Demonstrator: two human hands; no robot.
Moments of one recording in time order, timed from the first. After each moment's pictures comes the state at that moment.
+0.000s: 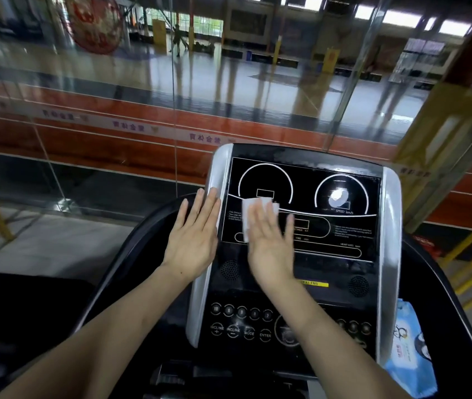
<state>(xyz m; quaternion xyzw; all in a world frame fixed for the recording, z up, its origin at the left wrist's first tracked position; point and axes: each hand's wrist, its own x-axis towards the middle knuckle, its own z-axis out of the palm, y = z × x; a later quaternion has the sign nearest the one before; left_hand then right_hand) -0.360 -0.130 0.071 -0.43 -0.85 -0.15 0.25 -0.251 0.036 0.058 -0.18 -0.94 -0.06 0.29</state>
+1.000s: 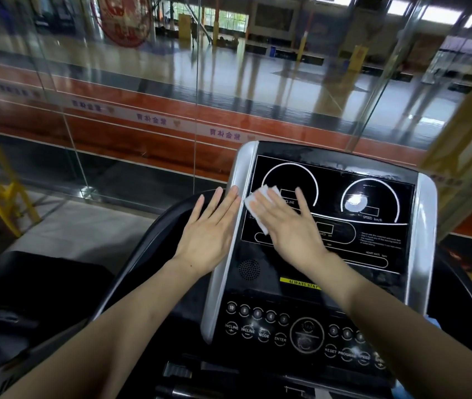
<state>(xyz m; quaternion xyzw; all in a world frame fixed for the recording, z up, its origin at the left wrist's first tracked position) -0.364 -0.146 0.082 -0.44 -0.87 -0.13 0.19 -0.264 0.068 0.108 0.03 -0.96 -0.15 0.25</state>
